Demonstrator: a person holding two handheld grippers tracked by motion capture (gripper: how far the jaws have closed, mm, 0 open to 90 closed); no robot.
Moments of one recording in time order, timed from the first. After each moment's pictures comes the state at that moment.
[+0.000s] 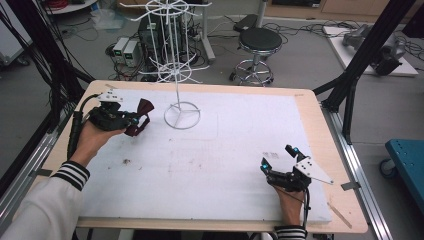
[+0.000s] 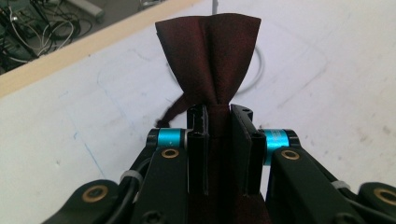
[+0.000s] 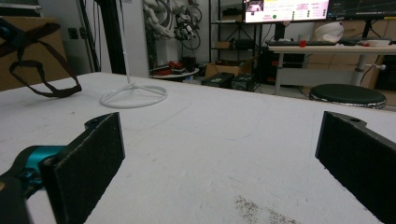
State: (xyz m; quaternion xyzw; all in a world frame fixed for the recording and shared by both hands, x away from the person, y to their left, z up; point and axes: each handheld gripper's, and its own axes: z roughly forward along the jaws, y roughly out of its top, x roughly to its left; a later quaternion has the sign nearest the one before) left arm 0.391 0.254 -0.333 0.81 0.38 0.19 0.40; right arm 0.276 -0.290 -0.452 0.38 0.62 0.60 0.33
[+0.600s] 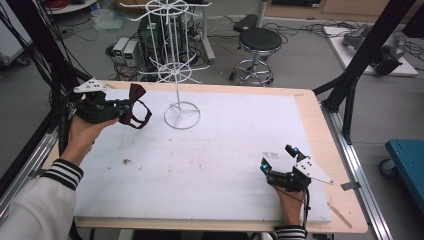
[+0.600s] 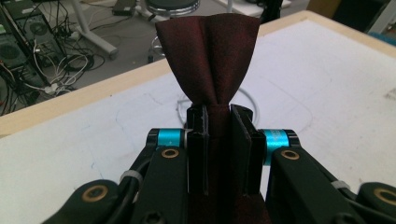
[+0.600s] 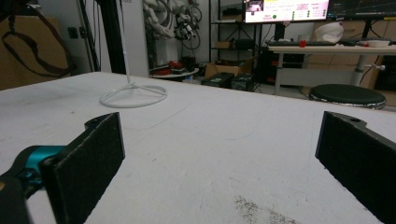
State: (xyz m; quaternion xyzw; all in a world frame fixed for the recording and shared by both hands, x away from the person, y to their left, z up) left arm 0.382 0.267 -0.301 0.75 0.40 0.21 0.48; right arm 0.276 -0.289 -0.452 0.38 0.62 0.60 0.34
